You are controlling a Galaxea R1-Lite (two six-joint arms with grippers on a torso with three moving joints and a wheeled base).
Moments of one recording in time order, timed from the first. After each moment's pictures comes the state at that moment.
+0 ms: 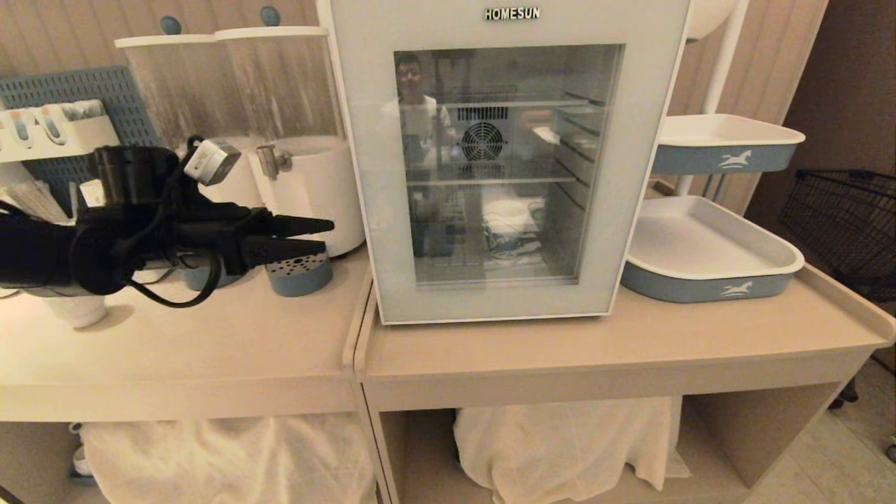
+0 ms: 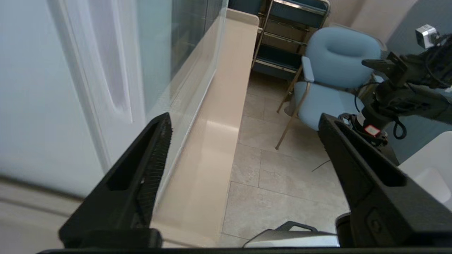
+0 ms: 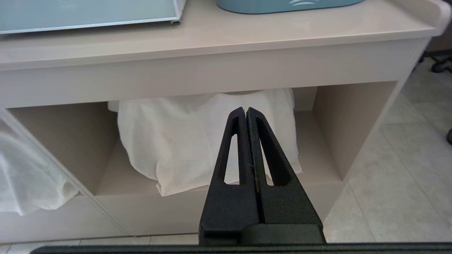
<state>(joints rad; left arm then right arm) 0.04 1.91 -1.28 -0.36 -1.41 0.13 0.00 0.00 -0.06 0.15 0.01 0.01</state>
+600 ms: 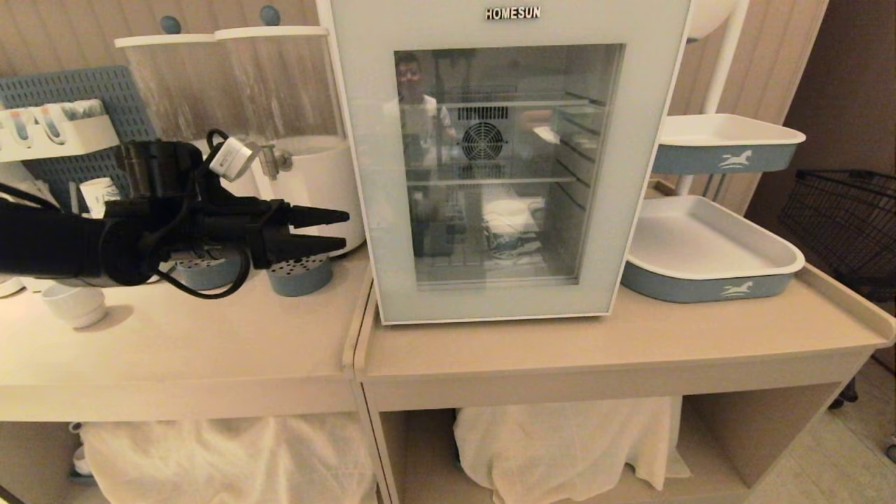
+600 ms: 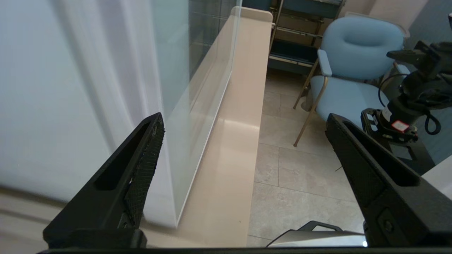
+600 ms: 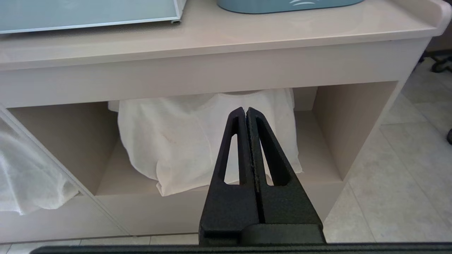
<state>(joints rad) 0.00 1.96 -1.35 -0.36 -1.34 0.18 0.00 0.00 -0.06 0.15 0.01 0.01</state>
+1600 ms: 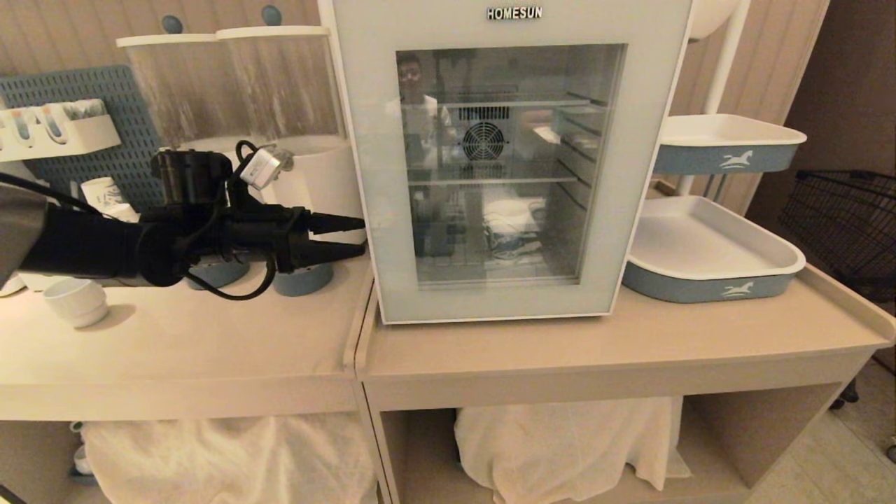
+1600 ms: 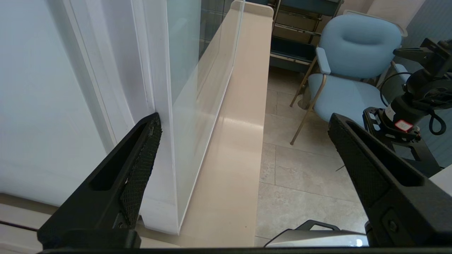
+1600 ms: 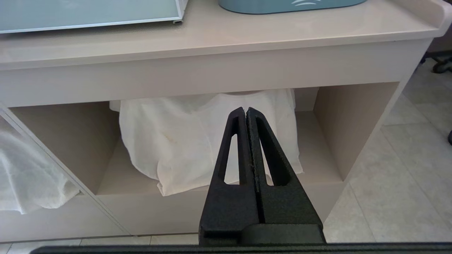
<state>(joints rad) -0.06 2.02 -1.40 -0.36 -1.32 0.18 0.00 0.00 -0.06 0.15 0.01 0.01</state>
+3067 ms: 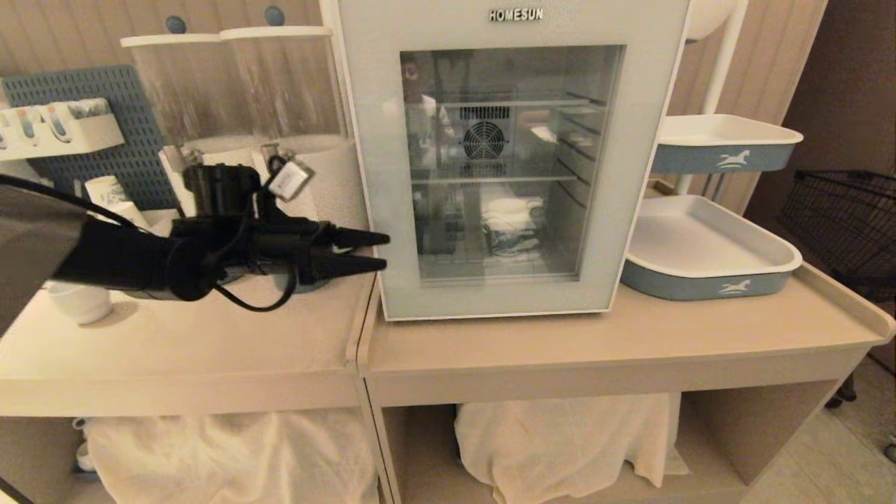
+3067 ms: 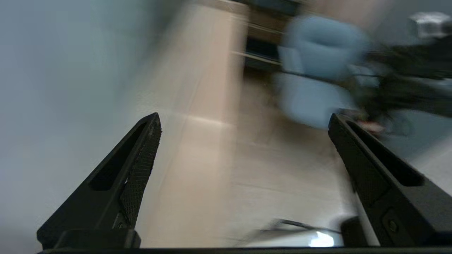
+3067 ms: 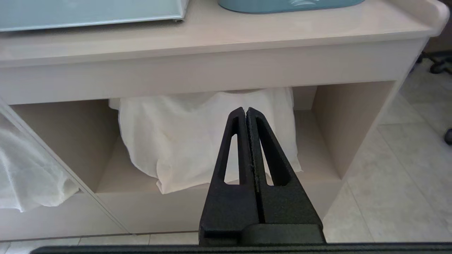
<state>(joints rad) -0.12 2.04 -1.34 -0.44 -1.35 0.08 0.00 0.00 -0.06 0.16 0.01 0.01</state>
